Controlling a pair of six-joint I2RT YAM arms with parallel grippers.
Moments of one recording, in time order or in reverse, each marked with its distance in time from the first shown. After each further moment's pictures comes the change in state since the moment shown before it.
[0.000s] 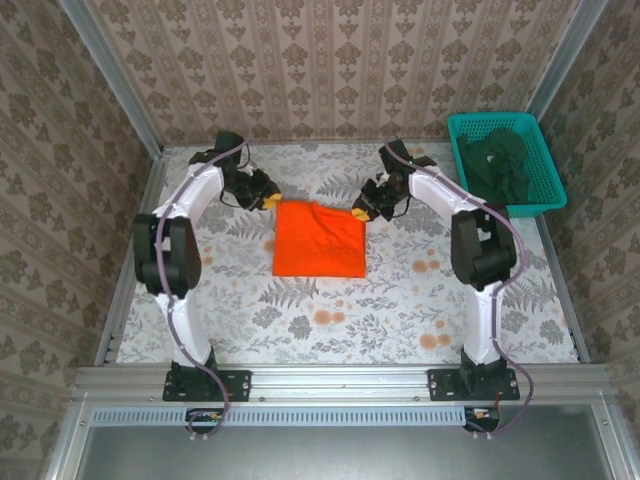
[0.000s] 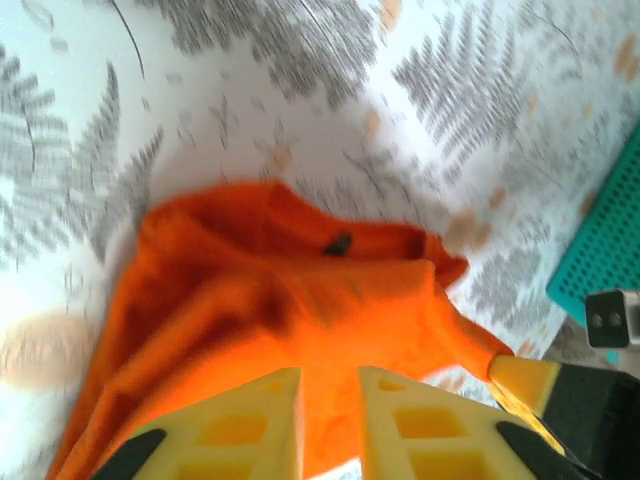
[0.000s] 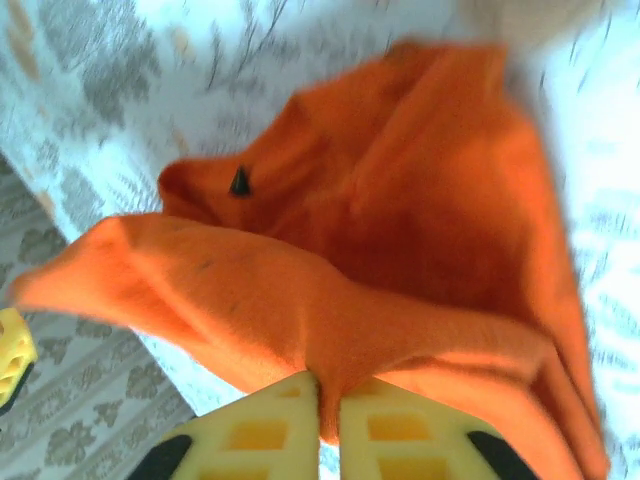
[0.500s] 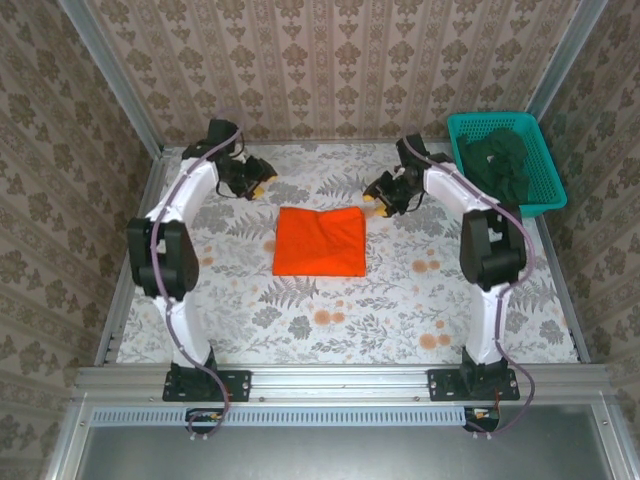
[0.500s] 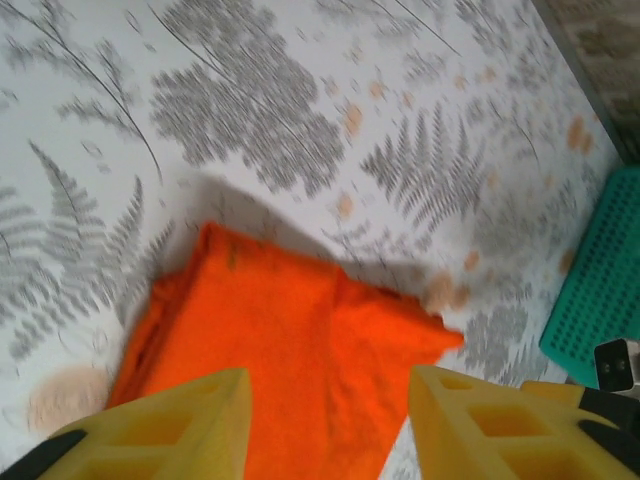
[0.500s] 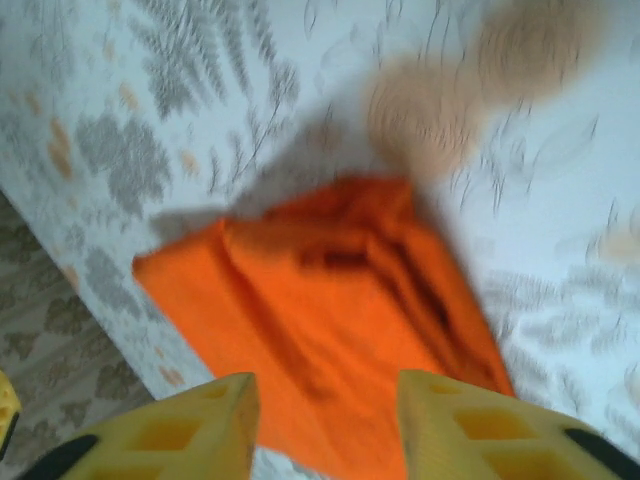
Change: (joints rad) left arm -0.024 -0.128 -0.014 0.029 -0.113 -0.005; right arm -0.037 -0.153 -0.141 0.063 0.063 0.023
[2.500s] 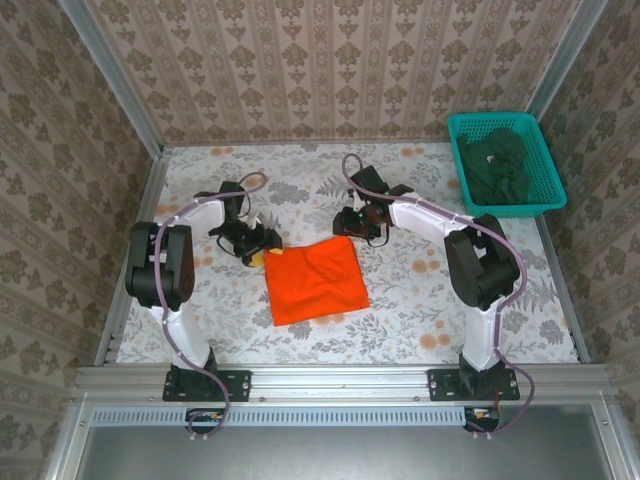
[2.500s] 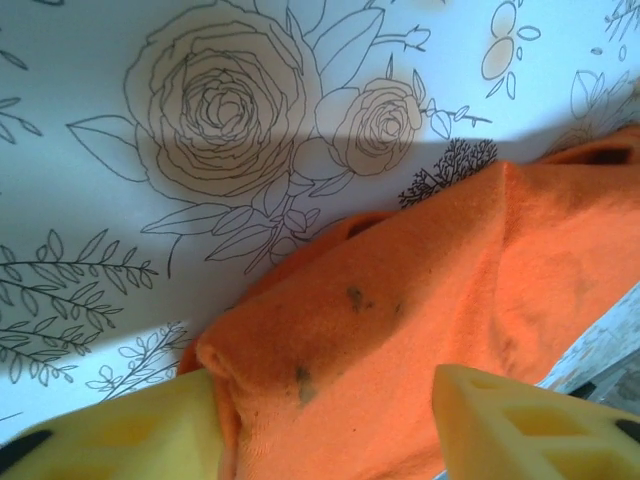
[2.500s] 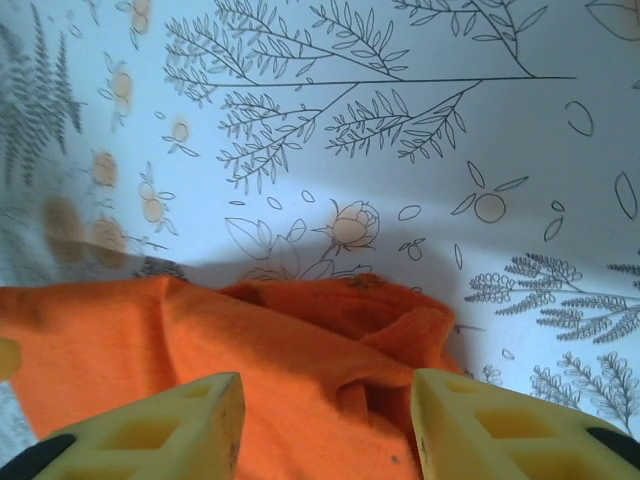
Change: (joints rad) left arm 0.018 -0.032 -0.467 -0.052 0.150 0.403; right arm 0.249 -0.009 -0.145 0.143 0.250 -0.379
